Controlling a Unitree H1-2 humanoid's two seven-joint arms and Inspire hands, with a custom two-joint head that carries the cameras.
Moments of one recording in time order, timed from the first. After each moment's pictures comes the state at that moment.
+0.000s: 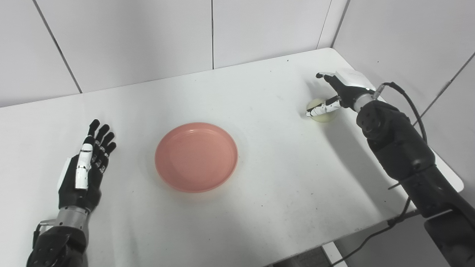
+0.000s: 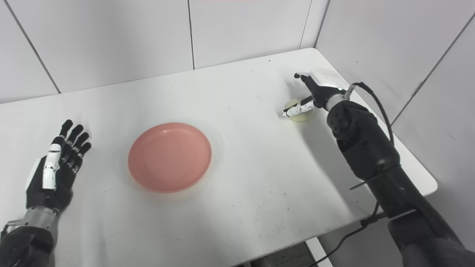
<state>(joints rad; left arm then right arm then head) -0.28 0.09 0.00 0.28 -0.19 -0.05 -0.30 -0.36 -0.74 0.04 0.12 -0.69 0.40 0.36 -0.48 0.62</state>
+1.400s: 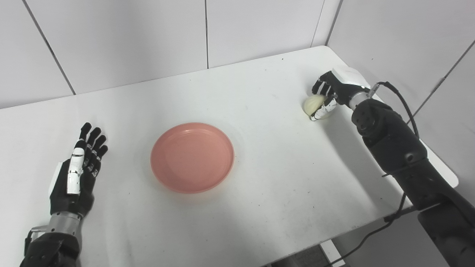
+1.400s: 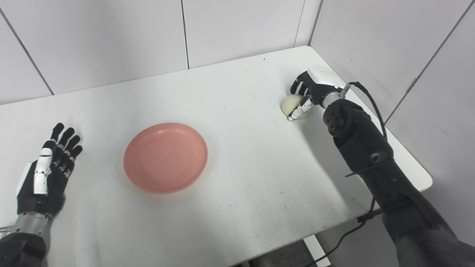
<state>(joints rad) -0.27 0.09 0.00 0.26 -0.19 -0.04 -0.30 -0.38 -0.74 0.05 0.23 -0.61 0.30 0.22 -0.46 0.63</state>
